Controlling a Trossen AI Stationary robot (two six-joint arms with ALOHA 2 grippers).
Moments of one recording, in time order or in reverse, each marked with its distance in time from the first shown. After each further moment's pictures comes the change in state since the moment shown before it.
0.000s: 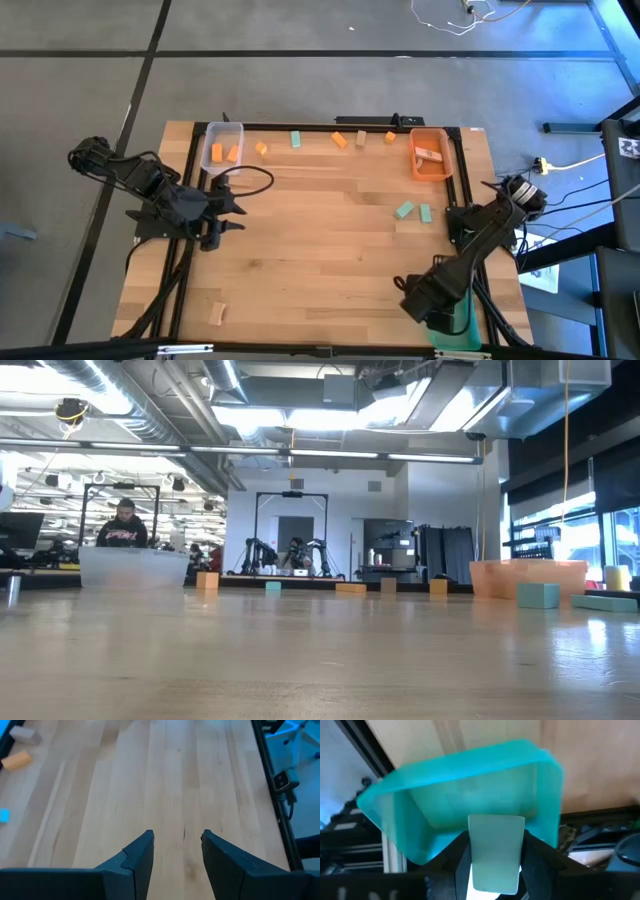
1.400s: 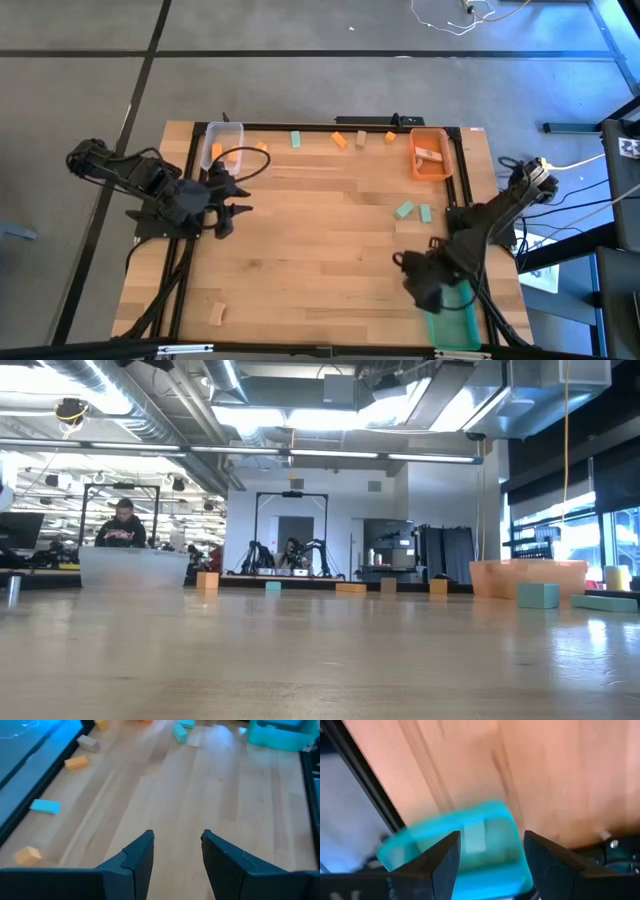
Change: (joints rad) left arm 0.069 0.000 0.000 0.032 -0.184 -0.089; right arm -0.101 -0.183 -0.020 0.044 0.254 0.079
